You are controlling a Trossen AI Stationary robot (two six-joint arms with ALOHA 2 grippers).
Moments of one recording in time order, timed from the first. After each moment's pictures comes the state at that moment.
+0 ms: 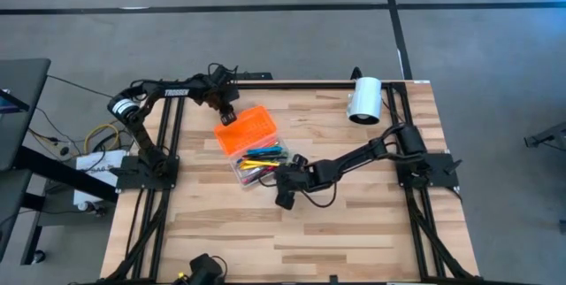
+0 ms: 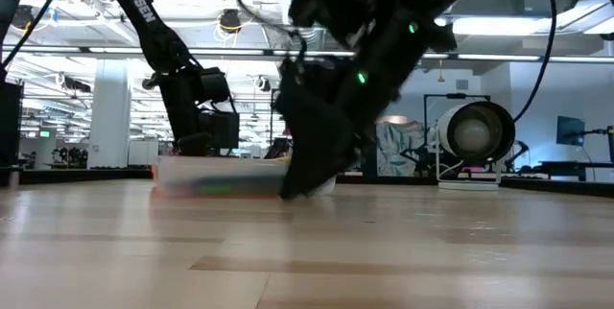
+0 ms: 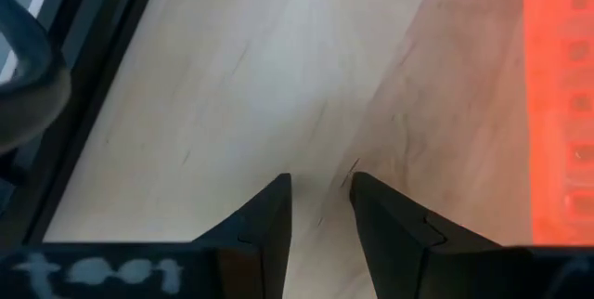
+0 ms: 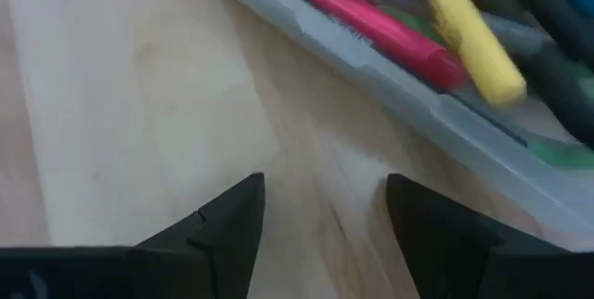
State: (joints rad) left arm 0.89 1.73 0.90 -0.35 0.09 0.43; right arm 0.21 2.07 1.25 -0.18 0.30 0.43
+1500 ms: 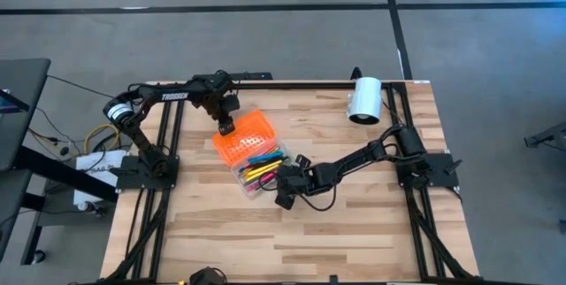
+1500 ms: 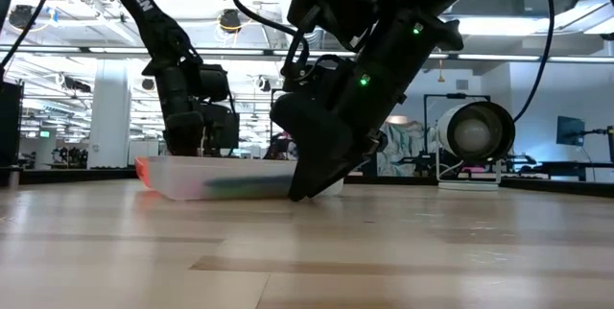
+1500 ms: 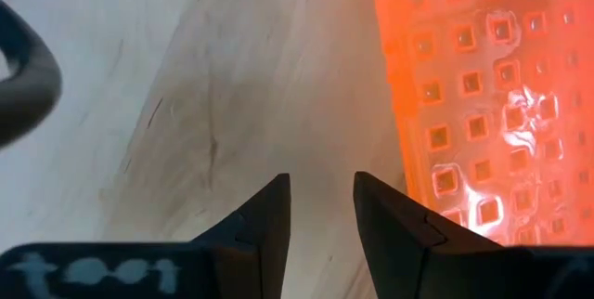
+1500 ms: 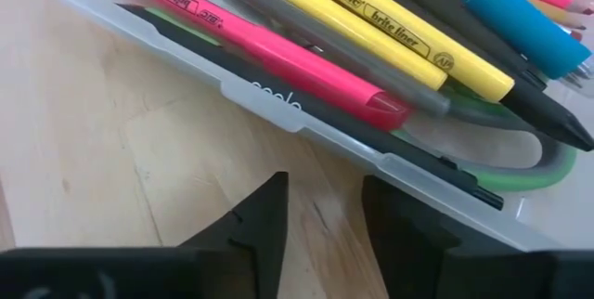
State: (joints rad) left arm 0.82 1.67 0.89 -0.57 0.25 0.38; right arm 0.21 2.10 1.25 -0.25 0.40 0.50
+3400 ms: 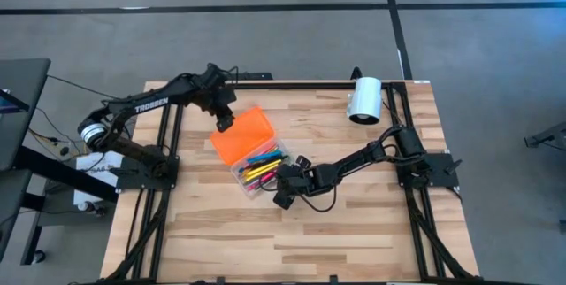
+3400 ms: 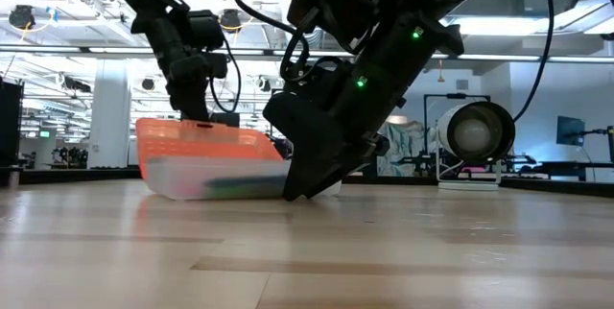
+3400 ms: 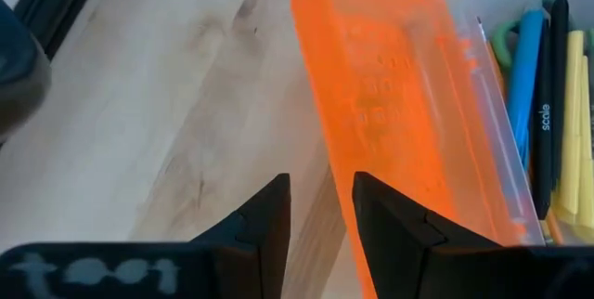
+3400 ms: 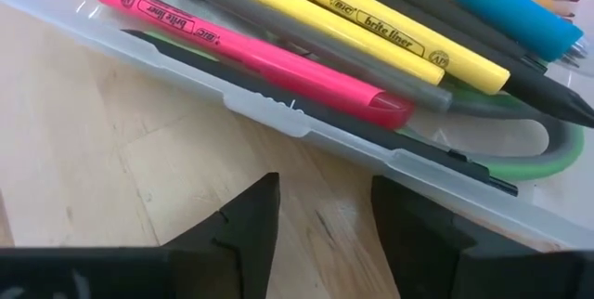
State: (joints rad) left arm 0.76 1.39 0.93 -0.66 0.29 0.27; right arm 0.22 2.10 1.25 -0.20 0.42 0.56
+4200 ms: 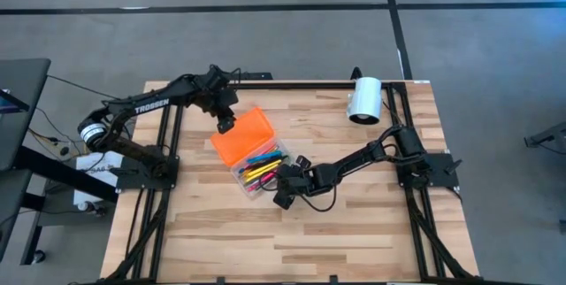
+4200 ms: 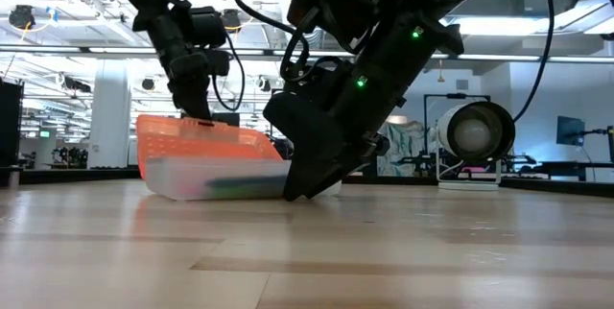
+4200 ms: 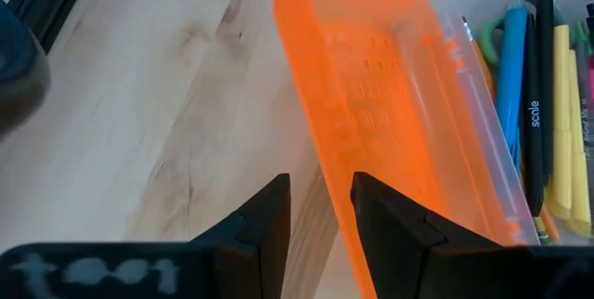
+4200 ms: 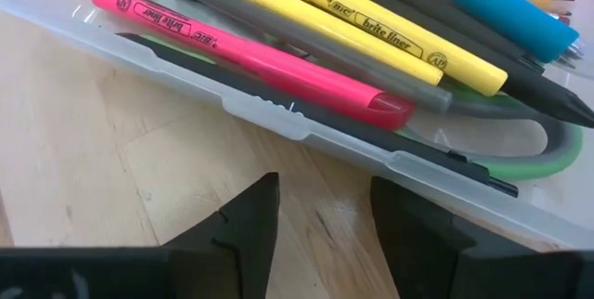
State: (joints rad) left arm 0.72 1.39 0.94 -0.67 0.29 0.27; right arm 0.21 2.10 1.25 -0.20 0.42 0.55
